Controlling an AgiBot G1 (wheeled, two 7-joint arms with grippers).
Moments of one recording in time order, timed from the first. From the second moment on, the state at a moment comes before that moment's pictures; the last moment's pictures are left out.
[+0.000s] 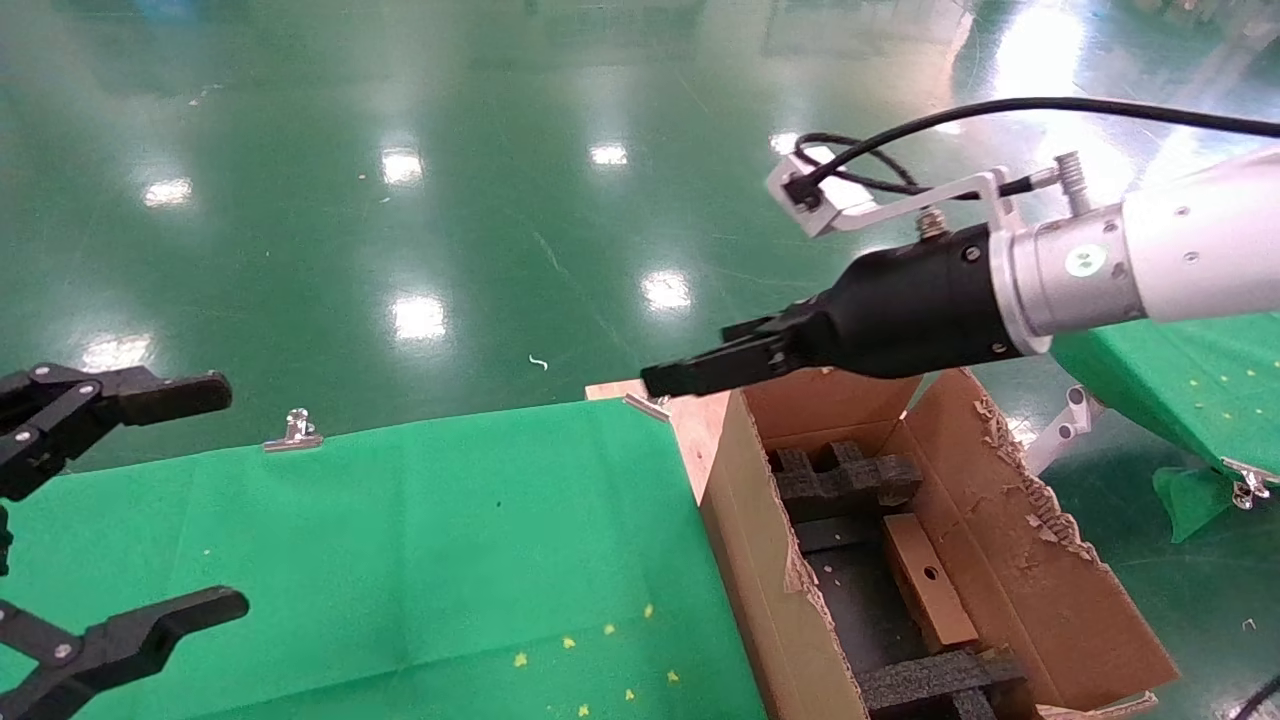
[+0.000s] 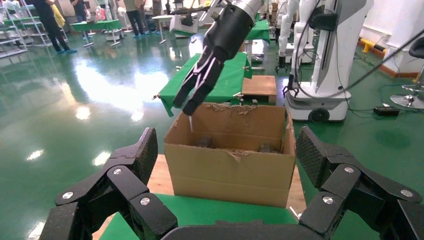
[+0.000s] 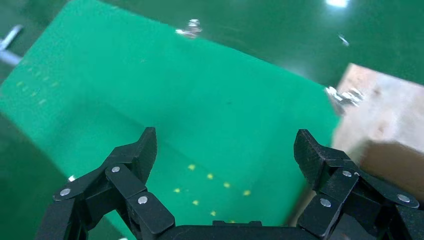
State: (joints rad) left arm -1.09 0.58 0.35 -1.25 0.67 1.46 -0.14; right arm 2.06 -0.51 -1.52 1.33 -1.07 -1.02 1.22
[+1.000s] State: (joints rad) left arm -1.09 0.58 0.35 -1.25 0.67 1.46 -0.14; right arm 1.42 -0.57 -0.72 1.30 -0.85 -1.33 0.55
